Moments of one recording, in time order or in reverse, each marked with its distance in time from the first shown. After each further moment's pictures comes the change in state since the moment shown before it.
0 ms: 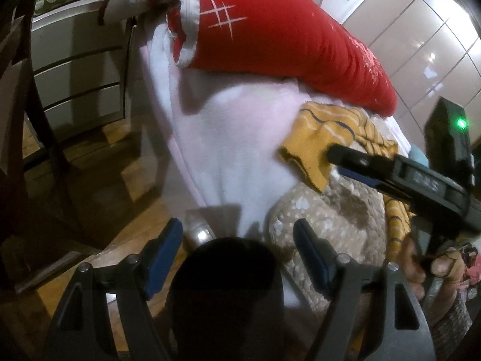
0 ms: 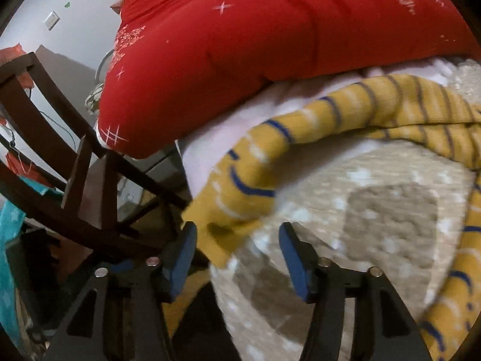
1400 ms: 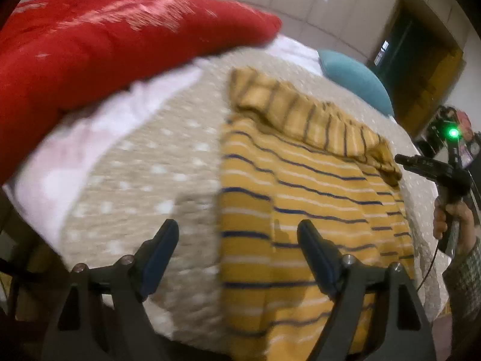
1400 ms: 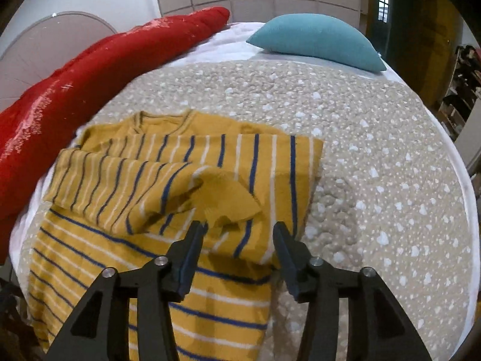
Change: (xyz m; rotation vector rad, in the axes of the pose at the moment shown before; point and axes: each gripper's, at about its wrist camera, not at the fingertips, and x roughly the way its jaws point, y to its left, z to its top) left arm 0.047 -0.248 -0.045 0.607 0.112 -0.174; right arm -0.321 -0.294 -0.197 0.594 -0.301 -0.703
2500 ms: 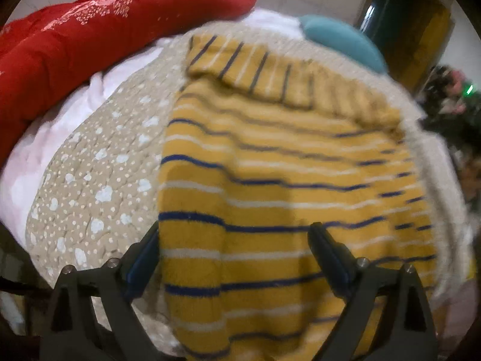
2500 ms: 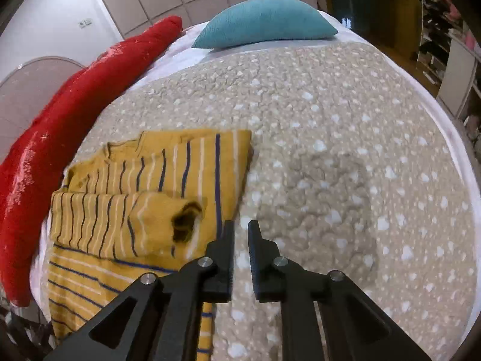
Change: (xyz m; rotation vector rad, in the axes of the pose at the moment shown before) left arm 0.029 -0.037 -0.013 0.127 0.052 -0.008; right arm -0.019 -0.078 -0.003 0.234 0.011 0.017
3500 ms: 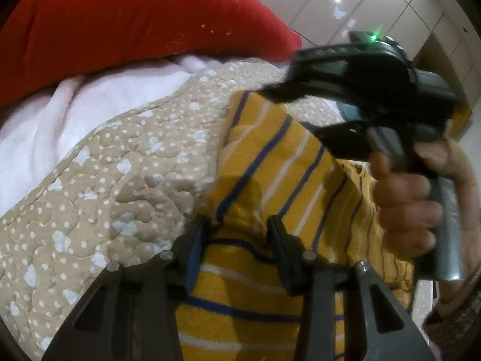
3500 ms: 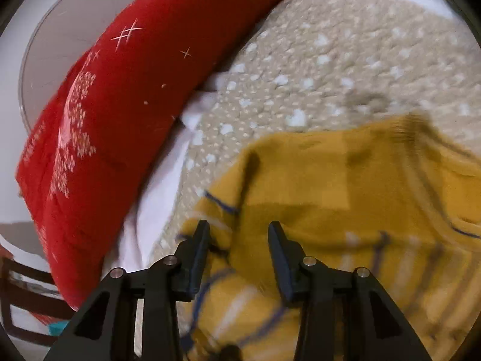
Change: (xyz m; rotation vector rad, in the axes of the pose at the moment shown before) left arm 0.106 0.078 0.110 -0.333 -0.168 -0.105; right arm 0.219 0.366 0.056 -0.227 0.422 0.467
